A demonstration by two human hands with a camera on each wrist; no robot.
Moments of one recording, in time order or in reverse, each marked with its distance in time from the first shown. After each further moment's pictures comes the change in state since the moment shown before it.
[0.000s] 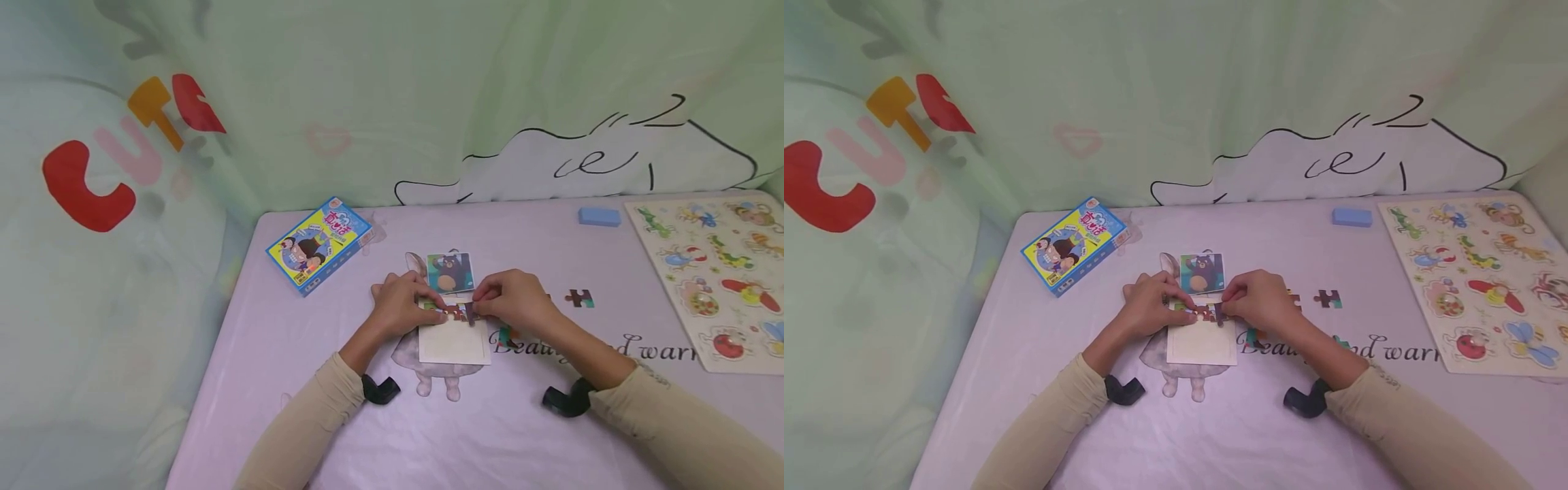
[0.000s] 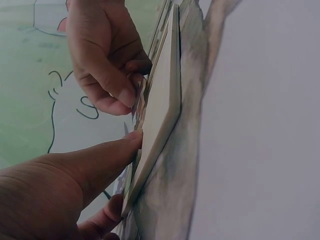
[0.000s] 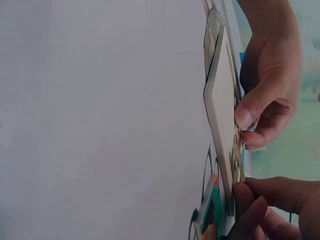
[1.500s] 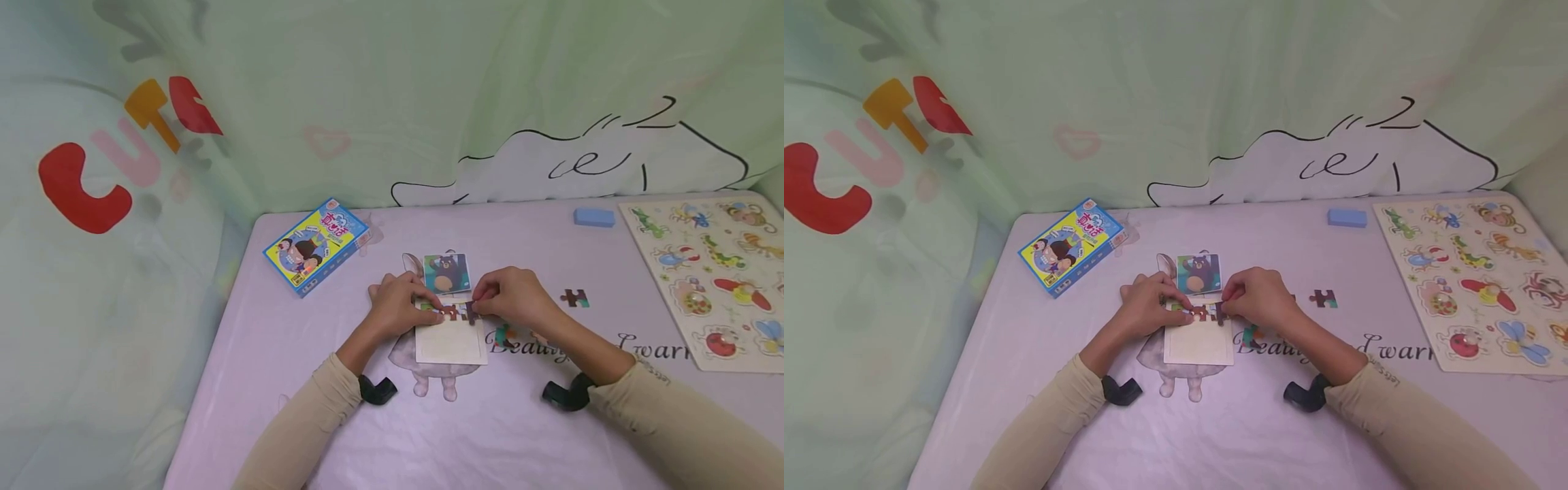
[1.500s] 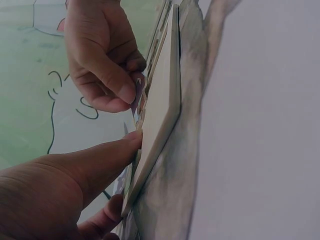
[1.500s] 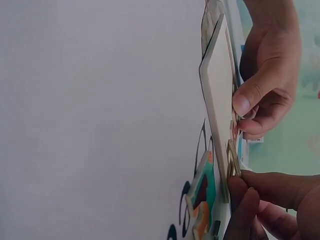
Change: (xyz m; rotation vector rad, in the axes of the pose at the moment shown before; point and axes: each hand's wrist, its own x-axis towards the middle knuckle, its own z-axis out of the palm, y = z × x) left_hand 0.000 0.000 0.001 -0.007 0.004 0.002; right_hand 0.001 0.003 -0.008 -0.055 0.003 -0.073
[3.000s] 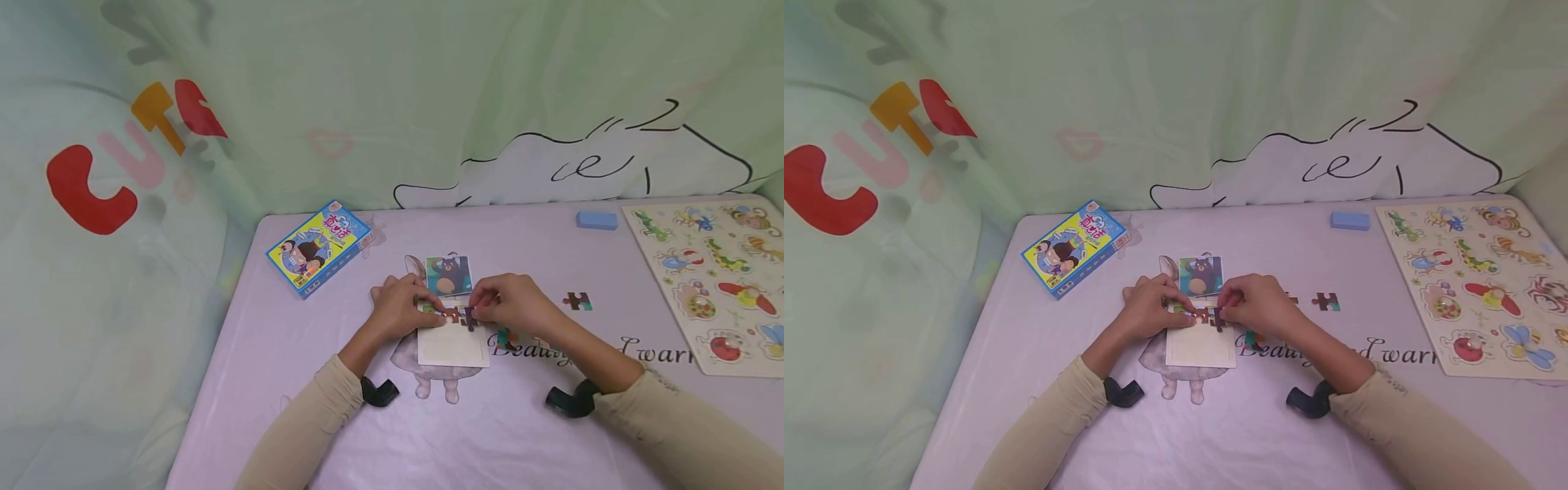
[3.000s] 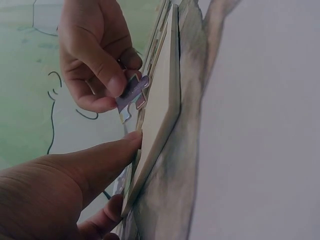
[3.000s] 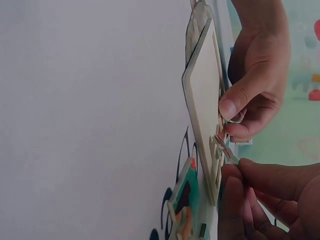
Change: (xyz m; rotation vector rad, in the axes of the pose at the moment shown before) left_hand -0.001 -0.001 -0.001 -0.037 0.005 0.022; right_hand -0.006 -0.007 0.000 0.035 -0.055 -0.084
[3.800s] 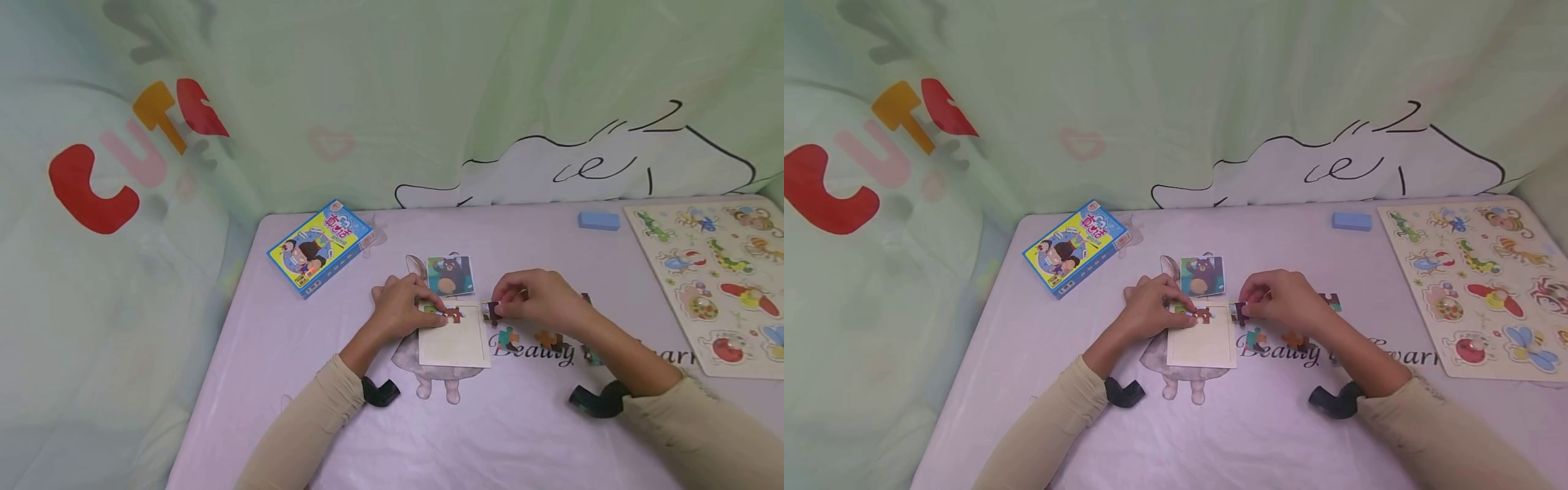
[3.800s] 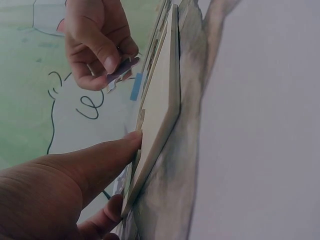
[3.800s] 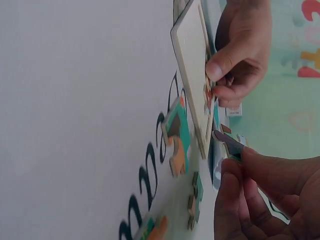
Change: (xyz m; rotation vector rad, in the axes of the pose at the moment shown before) left_hand 0.000 0.000 0.001 0.017 0.002 -0.003; right_hand -0.015 0.018 -0.023 -0.028 0.023 0.022
